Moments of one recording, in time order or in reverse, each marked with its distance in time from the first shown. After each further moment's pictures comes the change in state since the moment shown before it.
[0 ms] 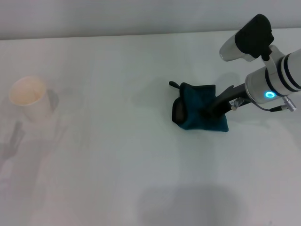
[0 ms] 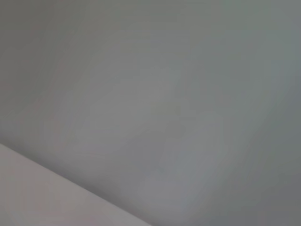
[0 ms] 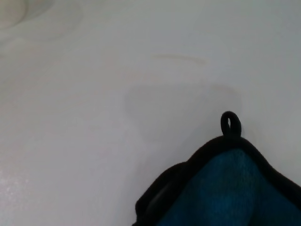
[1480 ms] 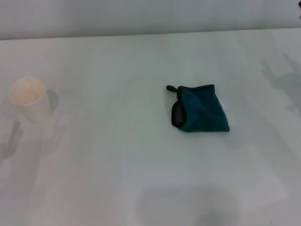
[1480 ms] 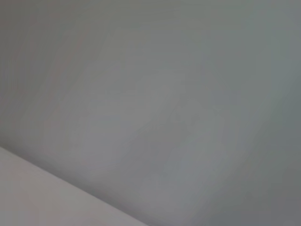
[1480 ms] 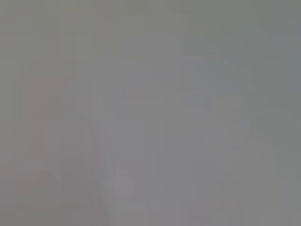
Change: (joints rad) left arm 0.003 0.000 0.000 0.012 -0.003 0.004 -0.001; right arm -0.204 0.000 0.839 0.735 1.341 -0.379 -1.580
